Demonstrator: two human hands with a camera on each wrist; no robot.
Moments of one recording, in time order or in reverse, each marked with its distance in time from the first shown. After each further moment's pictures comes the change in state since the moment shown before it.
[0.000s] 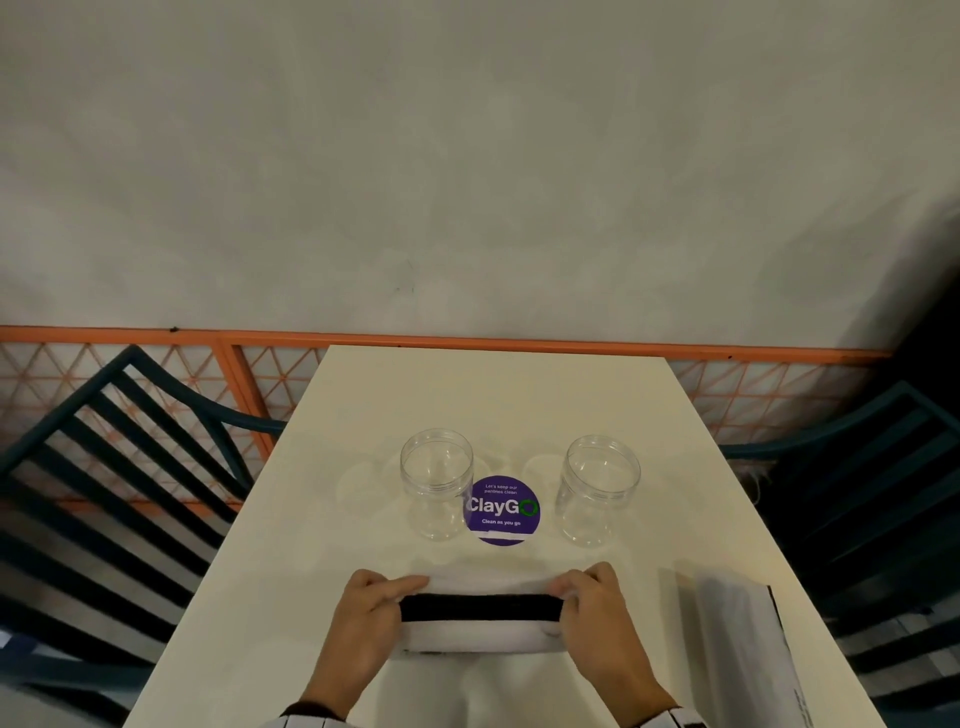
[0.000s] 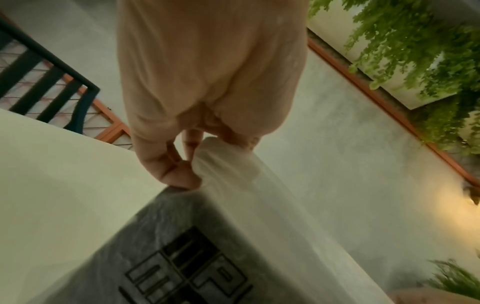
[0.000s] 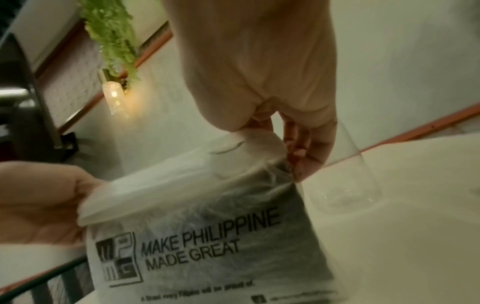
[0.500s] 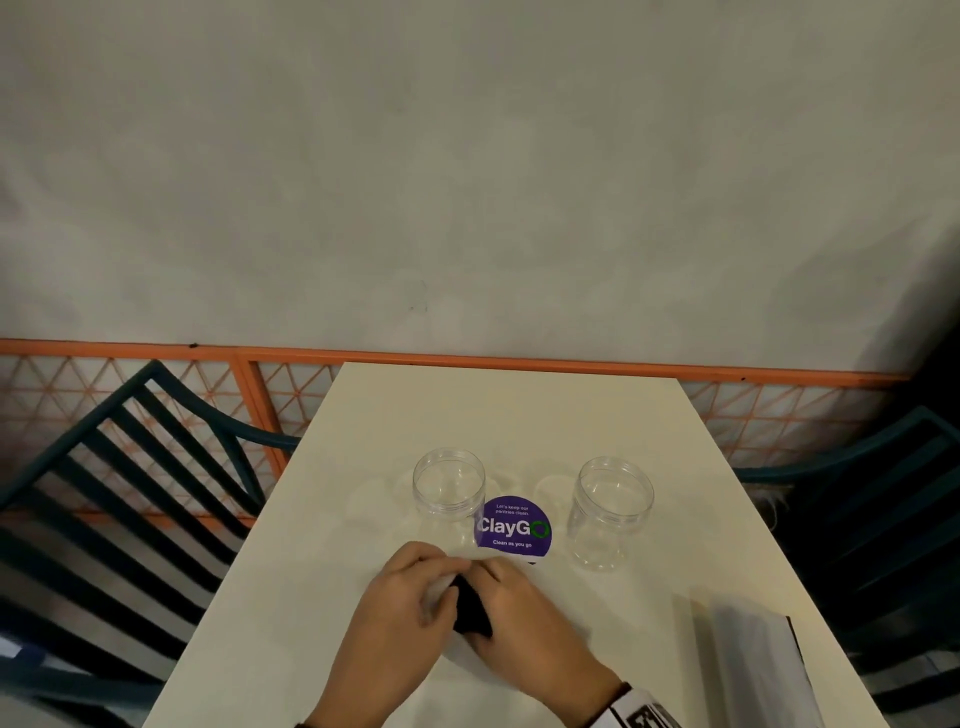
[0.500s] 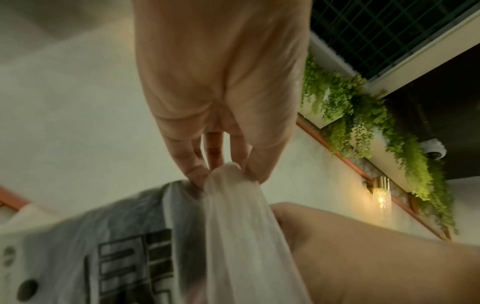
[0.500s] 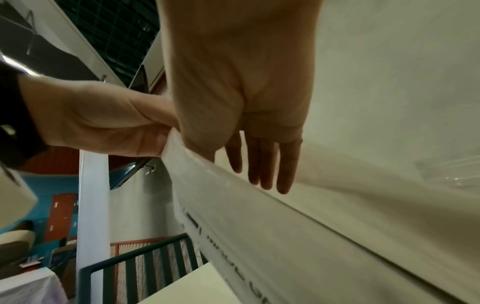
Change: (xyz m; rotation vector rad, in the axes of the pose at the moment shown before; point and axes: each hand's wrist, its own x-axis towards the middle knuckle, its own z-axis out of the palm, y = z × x) left_hand -0.015 0.050 -0.008 0.232 0.112 0.496; right_hand 0.008 -0.079 0.008 -0.049 -0.144 -0.605
